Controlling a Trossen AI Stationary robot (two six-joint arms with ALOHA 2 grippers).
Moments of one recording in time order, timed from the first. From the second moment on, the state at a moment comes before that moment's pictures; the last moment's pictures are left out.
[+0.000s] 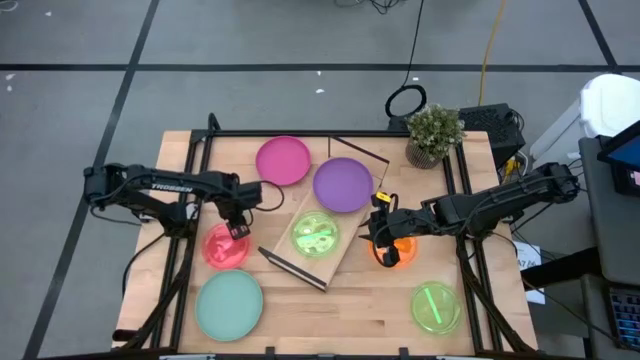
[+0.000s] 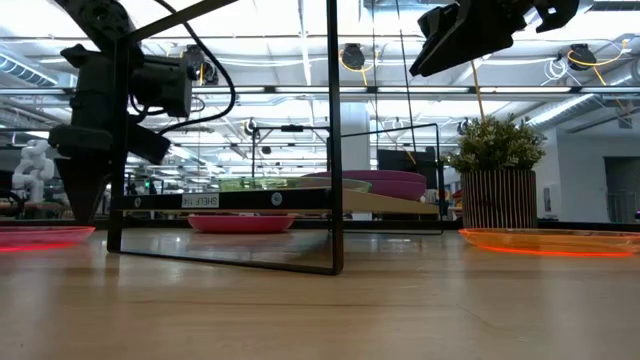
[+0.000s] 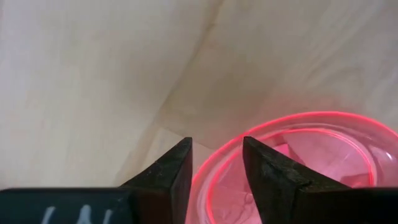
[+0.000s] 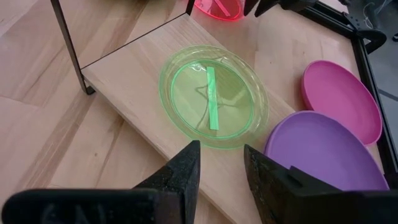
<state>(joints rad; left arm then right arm) 0.22 1.31 0.64 -0.91 0.07 -0.27 0.24 1.23 0.87 -0.35 0.23 -0.18</state>
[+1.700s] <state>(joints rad) 0.17 1.31 0.55 -0.88 0.10 -0.40 0.24 1.23 0.87 -0.35 0.23 -0.19</state>
